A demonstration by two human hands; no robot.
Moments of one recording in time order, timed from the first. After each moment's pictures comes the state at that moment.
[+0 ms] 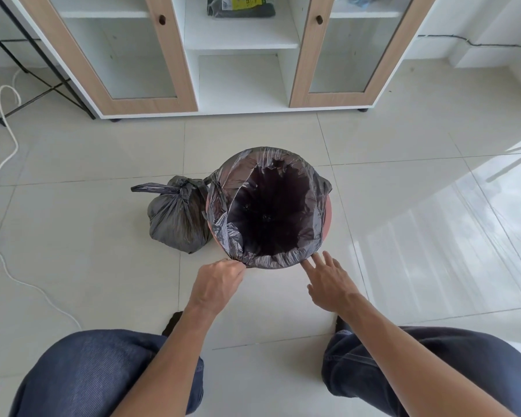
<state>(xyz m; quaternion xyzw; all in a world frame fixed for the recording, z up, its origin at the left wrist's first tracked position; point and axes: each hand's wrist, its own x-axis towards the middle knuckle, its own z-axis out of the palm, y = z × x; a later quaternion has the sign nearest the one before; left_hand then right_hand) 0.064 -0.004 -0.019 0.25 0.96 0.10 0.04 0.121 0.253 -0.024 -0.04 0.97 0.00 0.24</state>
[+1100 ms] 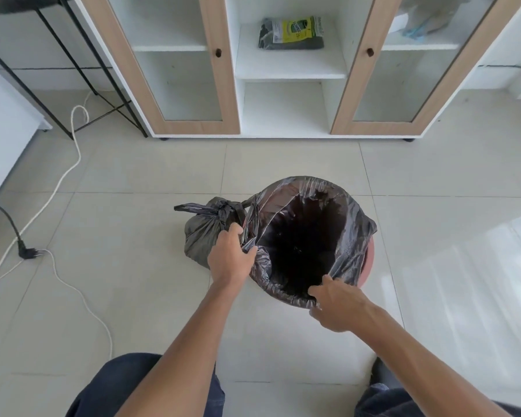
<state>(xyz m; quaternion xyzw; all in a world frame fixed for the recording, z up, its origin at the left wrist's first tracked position) -0.027 -0.007 0.013 -0.10 0.97 0.24 0.03 0.054 0.196 0.046 -0.09 0.93 -0.01 0.36</state>
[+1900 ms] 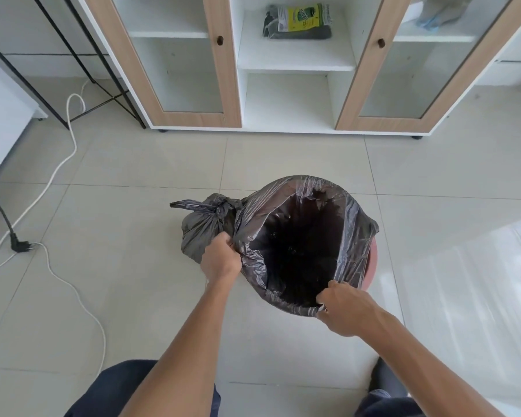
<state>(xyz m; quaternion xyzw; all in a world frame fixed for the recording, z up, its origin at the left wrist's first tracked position) -0.045 -0.014 -0.013 -0.33 0.84 0.41 0.10 0.046 0.208 0.035 -0.08 0.92 -0.01 0.38</state>
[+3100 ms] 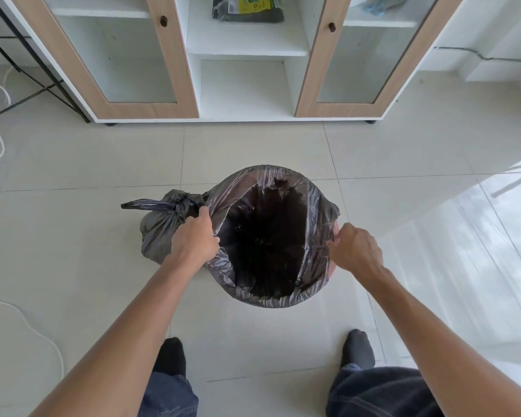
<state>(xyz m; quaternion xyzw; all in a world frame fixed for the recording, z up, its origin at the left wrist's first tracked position) -0.072 0.002 0.031 0.00 0.97 0.11 0.21 0.004 0.281 0.033 0.27 0.94 -0.10 0.17</state>
